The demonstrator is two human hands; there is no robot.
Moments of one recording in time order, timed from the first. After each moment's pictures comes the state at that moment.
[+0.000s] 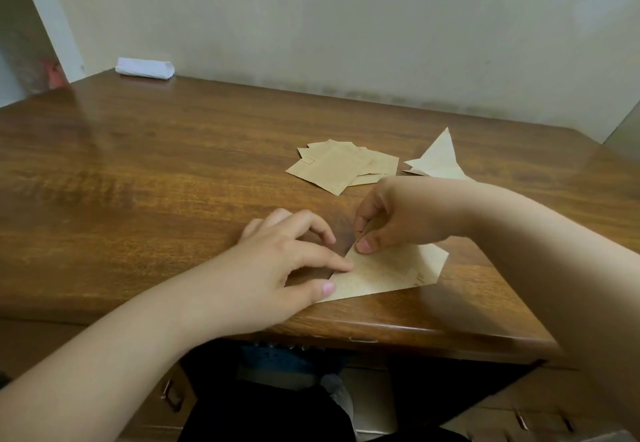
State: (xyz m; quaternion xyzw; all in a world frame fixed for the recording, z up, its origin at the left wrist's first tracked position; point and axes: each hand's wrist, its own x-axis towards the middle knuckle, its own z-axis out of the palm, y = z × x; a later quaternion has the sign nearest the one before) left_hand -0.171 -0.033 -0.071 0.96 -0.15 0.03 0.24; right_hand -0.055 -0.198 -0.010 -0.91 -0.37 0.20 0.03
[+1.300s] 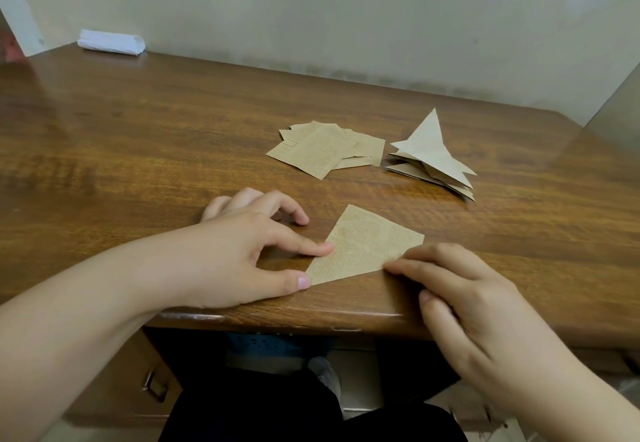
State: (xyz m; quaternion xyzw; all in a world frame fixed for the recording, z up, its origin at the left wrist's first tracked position) left_hand -0.160 -0.025 -0.061 0.97 -0.14 -0.08 0.21; right_hand -0.138 -0.281 -0.079 -0.90 -0.38 -0.08 0.21
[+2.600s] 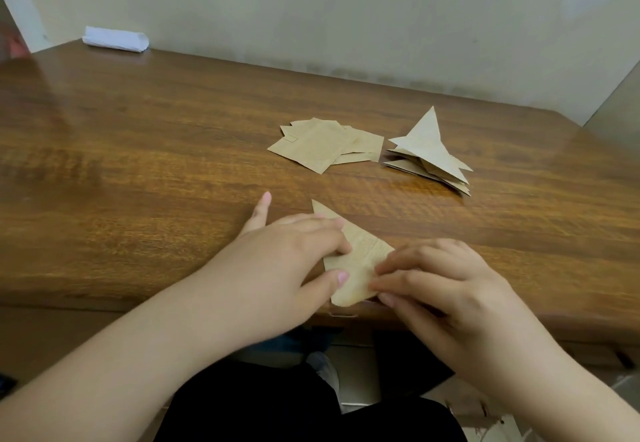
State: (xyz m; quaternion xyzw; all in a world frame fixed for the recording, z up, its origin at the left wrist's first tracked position) left_hand -0.176 -0.068 -0.074 0.98 -0.11 0.04 0.17; right_hand -0.138 -0.278 -0.082 -0.84 -0.48 -0.18 0.19
